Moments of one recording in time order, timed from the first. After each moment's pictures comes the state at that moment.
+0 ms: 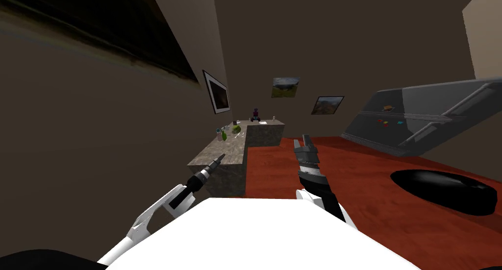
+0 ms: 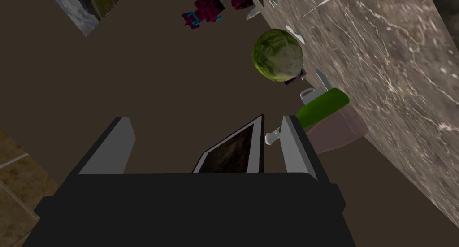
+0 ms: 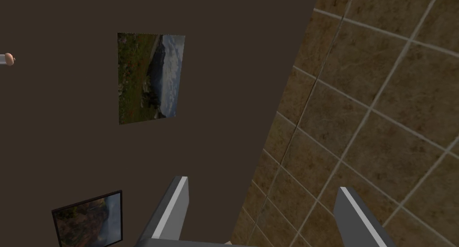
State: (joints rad) left arm 0.42 0.75 -0.14 -1.90 -0.10 -0.20 0.06; right arm 0.55 0.04 0.03 -2.35 0.04 -0.43 0.02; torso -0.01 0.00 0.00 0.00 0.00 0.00
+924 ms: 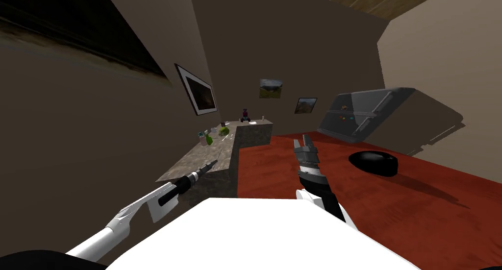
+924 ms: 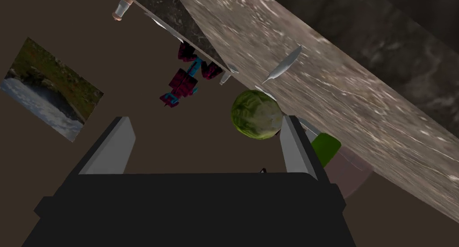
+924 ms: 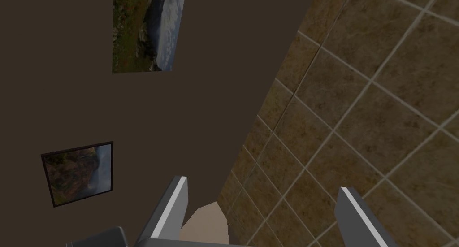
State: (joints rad) left arm 0.40 1.03 -0.20 -1.73 -0.09 -0.11 0.10; right arm 0.55 0.04 0.03 -2.35 0.04 -0.43 0.02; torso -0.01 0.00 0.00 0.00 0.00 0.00
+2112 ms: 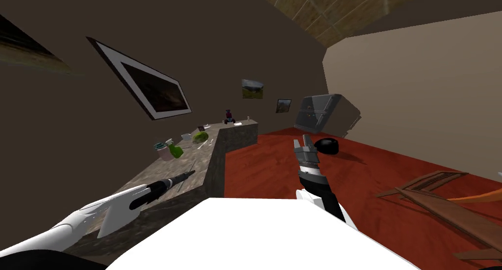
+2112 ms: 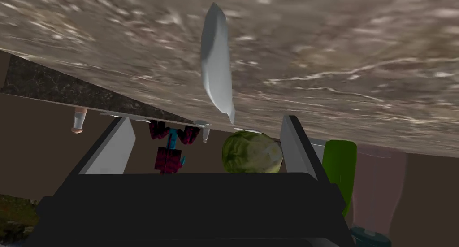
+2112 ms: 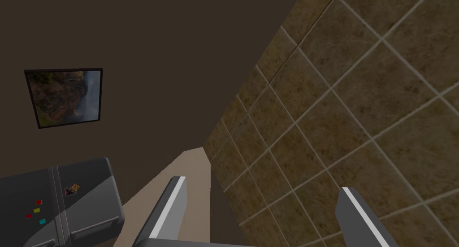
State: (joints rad) left arm 0.41 1.35 -0.33 -1.47 -0.07 0.02 0.16; right arm 0.55 0.04 0.03 -2.35 0.04 -0.43 0.02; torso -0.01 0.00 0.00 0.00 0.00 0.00
